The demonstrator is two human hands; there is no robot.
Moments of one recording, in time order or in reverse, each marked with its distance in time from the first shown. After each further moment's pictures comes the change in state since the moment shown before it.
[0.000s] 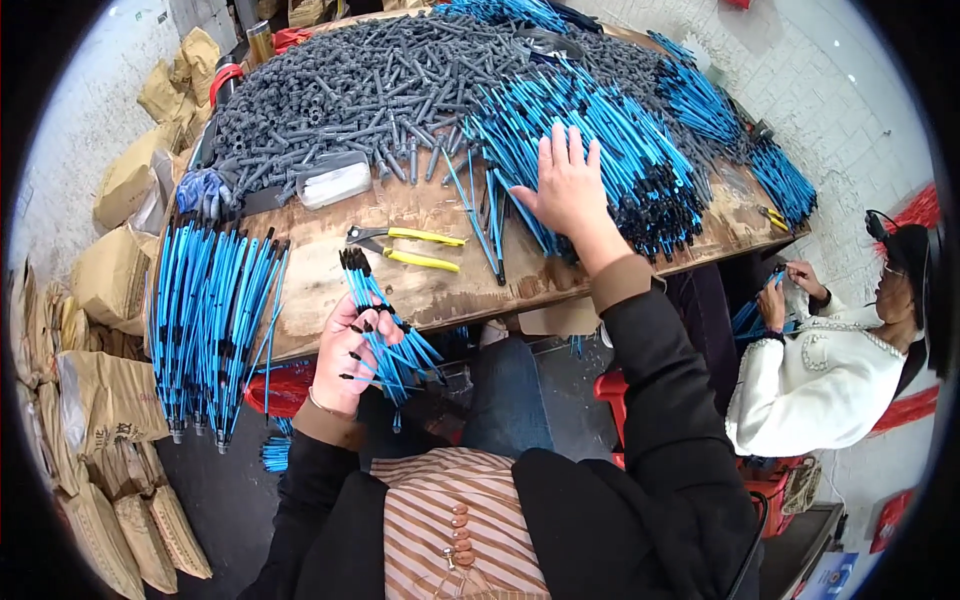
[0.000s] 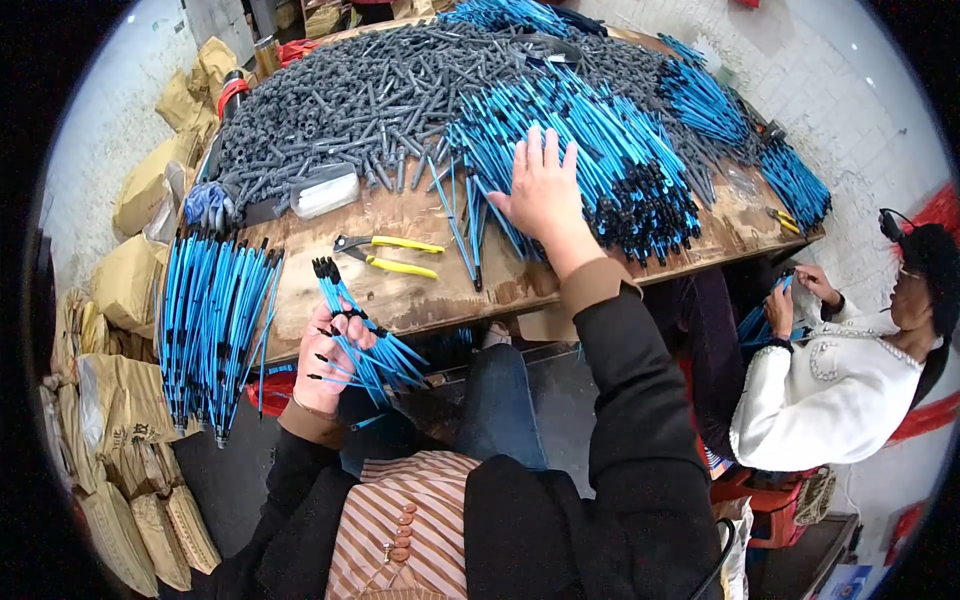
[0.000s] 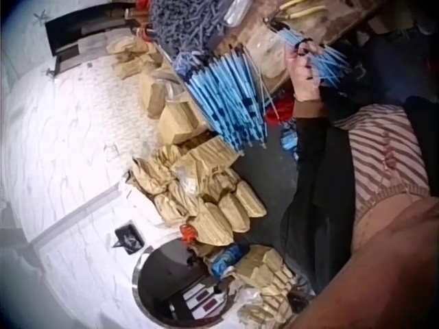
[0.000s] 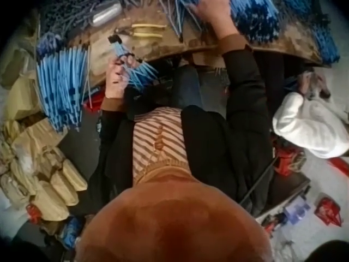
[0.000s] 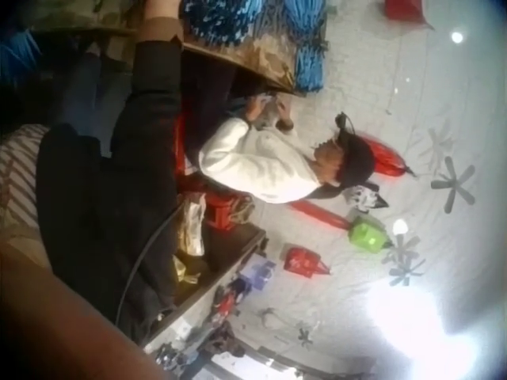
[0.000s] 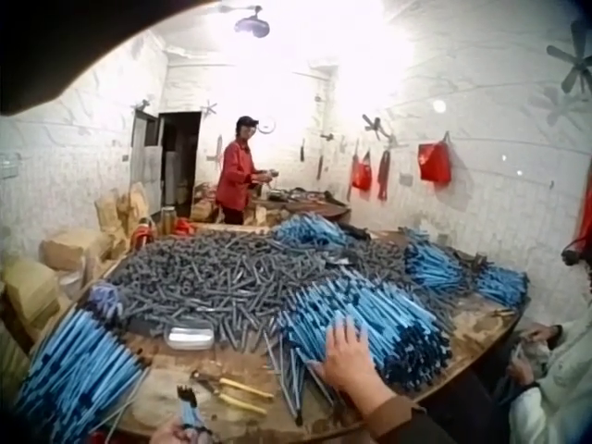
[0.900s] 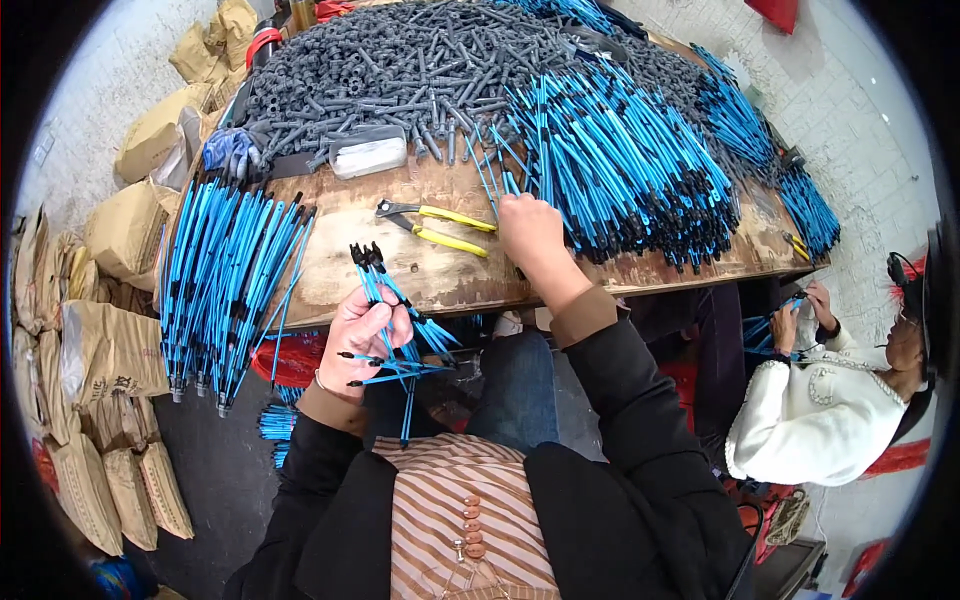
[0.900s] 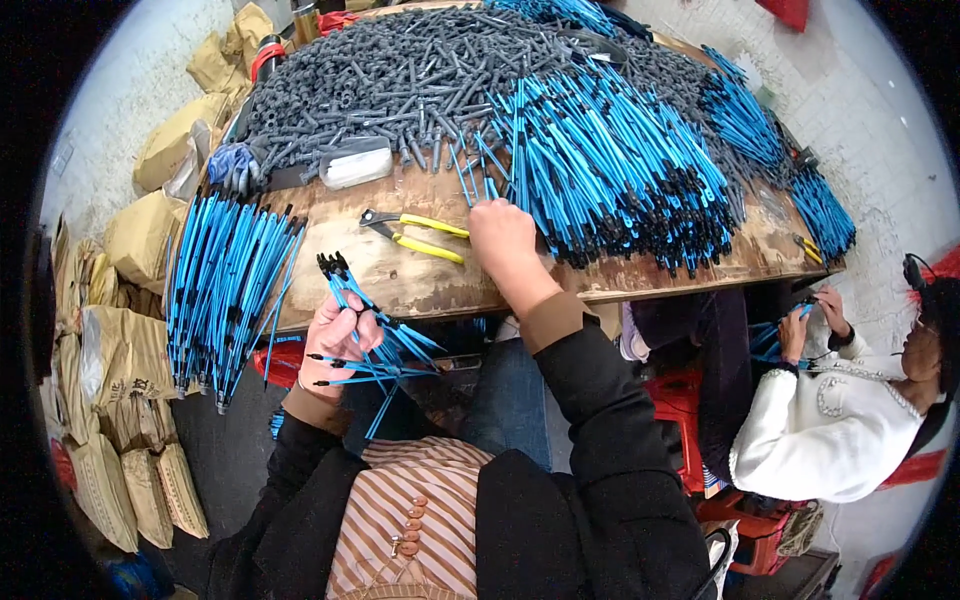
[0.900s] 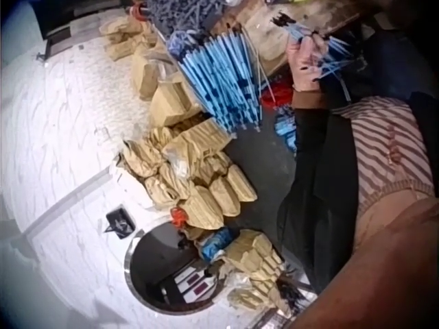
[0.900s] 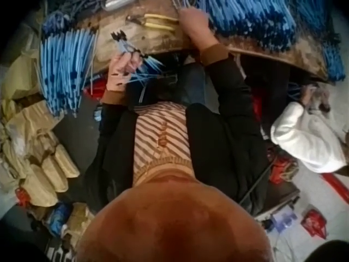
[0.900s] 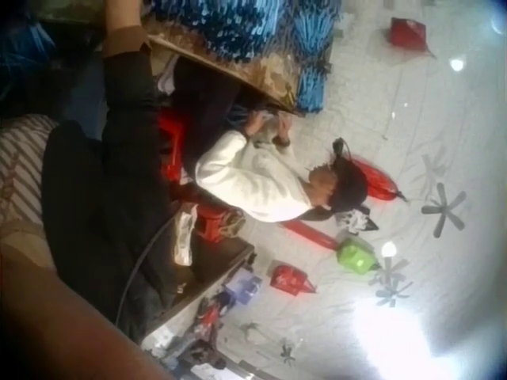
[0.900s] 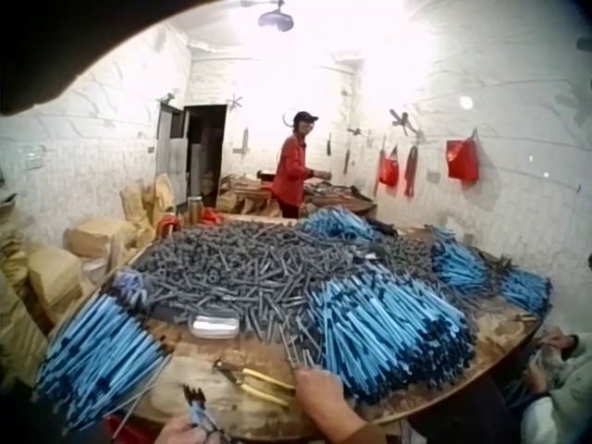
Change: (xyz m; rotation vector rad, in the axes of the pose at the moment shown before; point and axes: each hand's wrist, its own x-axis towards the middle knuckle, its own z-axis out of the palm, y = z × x) left_hand -0.009 0.006 -0.014 0.130 -0.018 0.009; right_hand -0.014 -0.092 -0.017 0.316 -0.190 -0.068
